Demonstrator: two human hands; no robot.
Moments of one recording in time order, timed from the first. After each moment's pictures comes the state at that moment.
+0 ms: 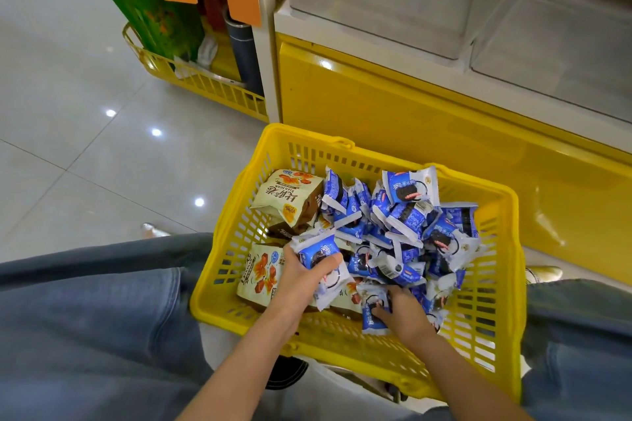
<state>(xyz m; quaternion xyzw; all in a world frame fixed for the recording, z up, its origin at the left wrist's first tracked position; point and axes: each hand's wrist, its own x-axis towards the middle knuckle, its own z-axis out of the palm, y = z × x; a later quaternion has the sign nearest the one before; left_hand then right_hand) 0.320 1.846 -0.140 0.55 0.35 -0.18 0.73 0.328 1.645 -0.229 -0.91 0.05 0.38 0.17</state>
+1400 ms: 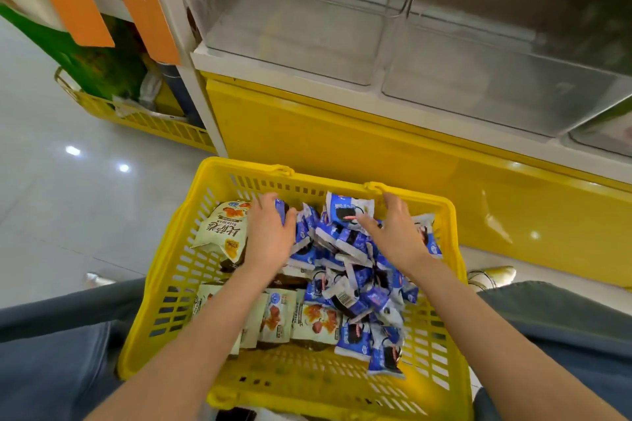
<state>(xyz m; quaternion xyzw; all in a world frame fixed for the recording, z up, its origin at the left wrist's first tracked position) 0.432 1.821 -0.137 0.90 0.17 -0.02 0.40 0.451 1.628 -0.111 -0.93 0.03 0.15 0.33</state>
